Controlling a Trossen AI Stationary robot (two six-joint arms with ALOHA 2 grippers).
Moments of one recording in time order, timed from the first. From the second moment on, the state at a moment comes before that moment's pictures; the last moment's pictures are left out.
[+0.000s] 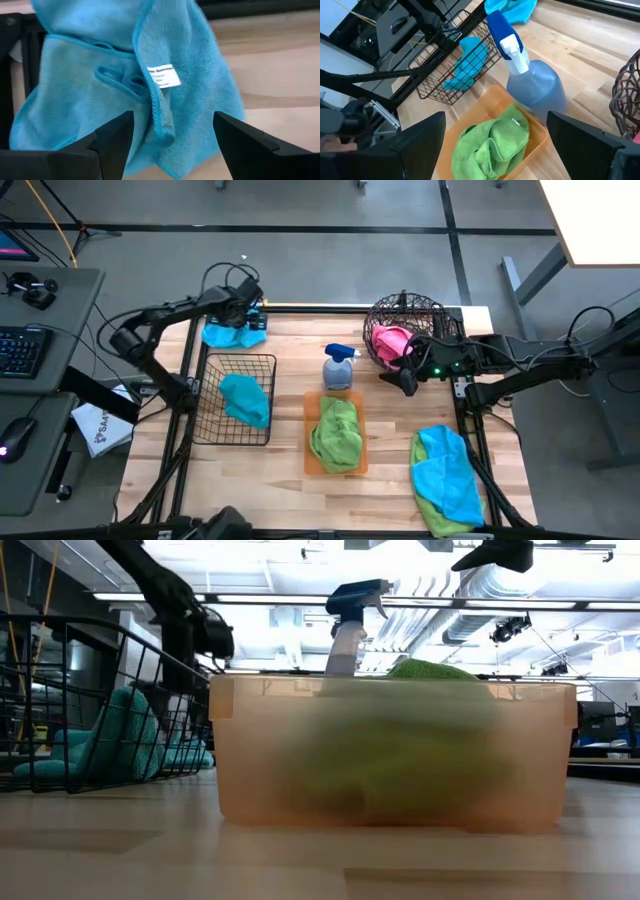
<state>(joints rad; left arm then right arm) 0.86 1.59 1.04 -0.77 -0.29 -0.58 0.11 1.00 1.13 -0.72 0.24 0.82</state>
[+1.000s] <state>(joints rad) 0.67 1.05 1.24 -0.60 -0.18 -0.36 0.11 1.00 1.13 -0.72 0.24 0.73</state>
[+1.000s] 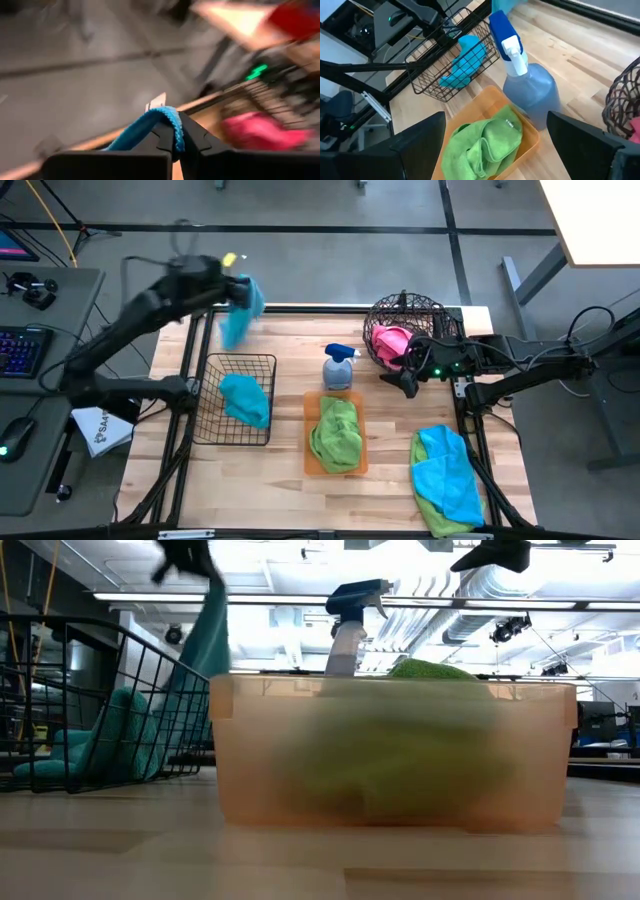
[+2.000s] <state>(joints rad) 0.21 0.75 1.66 -0.96 -0.14 -0.41 0.11 1.00 1.13 -0.72 0.32 0.76</state>
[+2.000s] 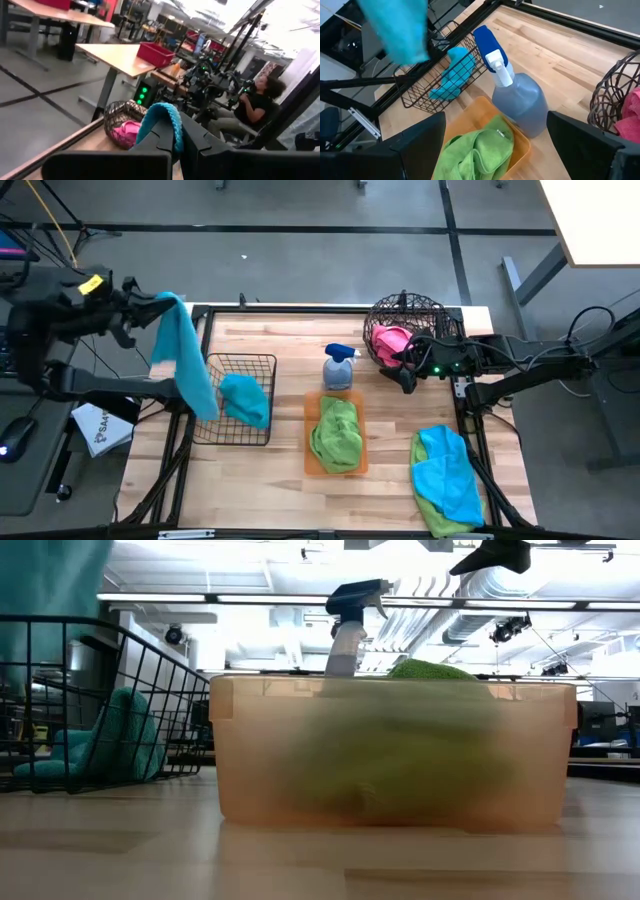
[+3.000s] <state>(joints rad) 0.10 0.81 1.49 -1.45 -0.03 -0.62 0.11 1.00 1.13 -0.72 0.32 0.76</state>
